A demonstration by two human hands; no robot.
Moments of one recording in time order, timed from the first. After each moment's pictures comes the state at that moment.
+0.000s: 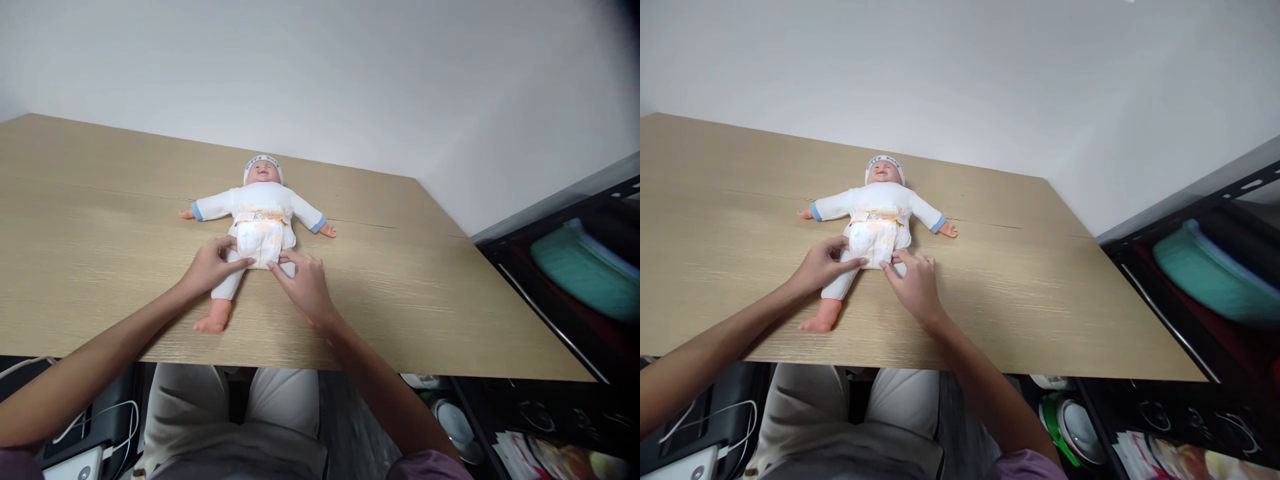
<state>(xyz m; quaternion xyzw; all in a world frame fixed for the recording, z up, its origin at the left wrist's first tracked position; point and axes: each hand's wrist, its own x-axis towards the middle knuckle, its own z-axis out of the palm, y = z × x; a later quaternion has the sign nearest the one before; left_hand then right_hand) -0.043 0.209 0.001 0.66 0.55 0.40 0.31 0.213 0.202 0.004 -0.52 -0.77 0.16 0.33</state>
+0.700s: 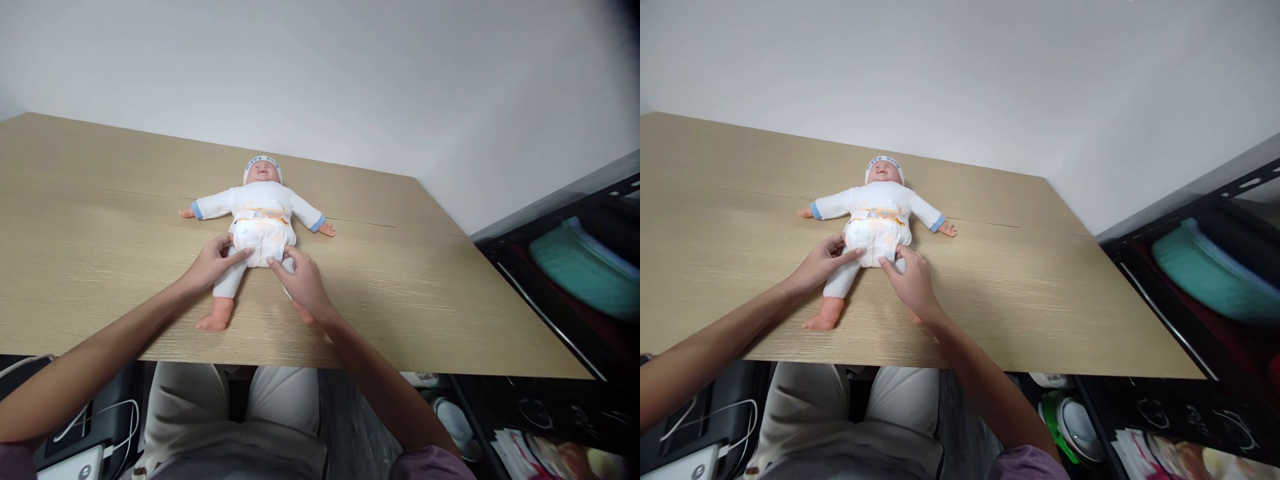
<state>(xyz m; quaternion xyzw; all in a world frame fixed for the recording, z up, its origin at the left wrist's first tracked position) -0.033 0.208 0.009 0.56 0.49 0.46 0.49 0.210 0.207 0.005 -0.52 -0.72 0.25 0.37</state>
